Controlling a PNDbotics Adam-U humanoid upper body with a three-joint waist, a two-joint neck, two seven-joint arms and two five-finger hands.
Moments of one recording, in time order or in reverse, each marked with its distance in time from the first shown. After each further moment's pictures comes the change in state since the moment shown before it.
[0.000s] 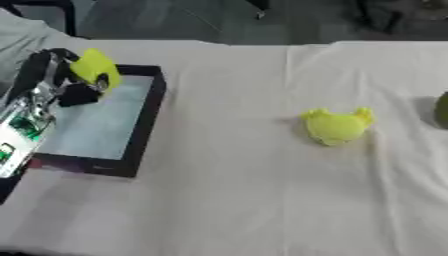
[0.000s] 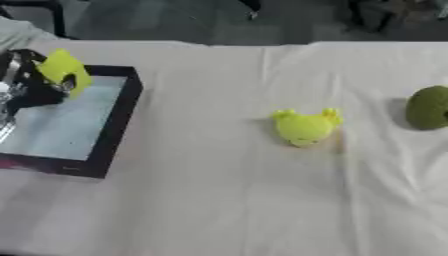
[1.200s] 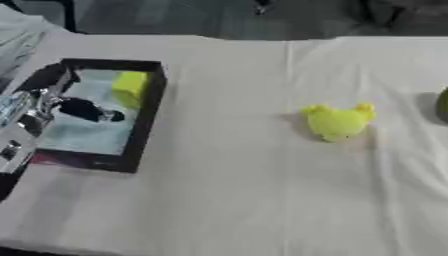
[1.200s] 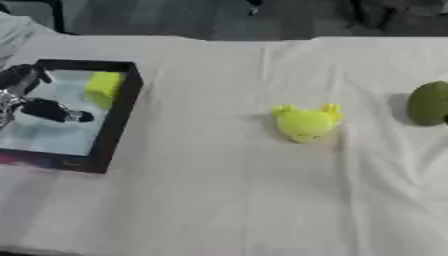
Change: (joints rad) left arm -0.009 -0.009 0.031 0.031 -0.291 0.026 -0.398; right arm 0.018 0.000 0.012 0.000 0.040 -0.003 -0.001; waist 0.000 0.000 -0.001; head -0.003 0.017
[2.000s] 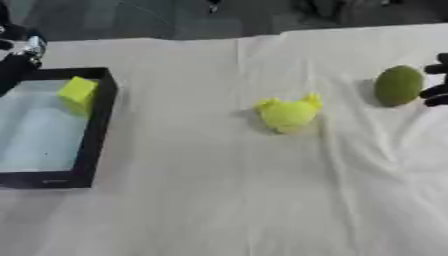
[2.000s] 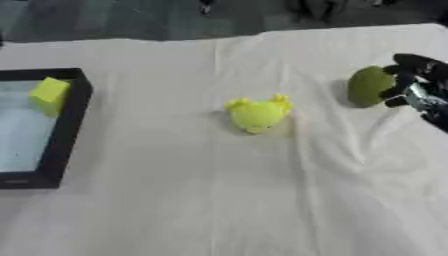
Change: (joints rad) left arm 0.063 -0.072 0.058 -0.383 0.497 -0.088 0.417; right arm 0.035 -0.002 -0.052 0.000 0.124 0.061 0.000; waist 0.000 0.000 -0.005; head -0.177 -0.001
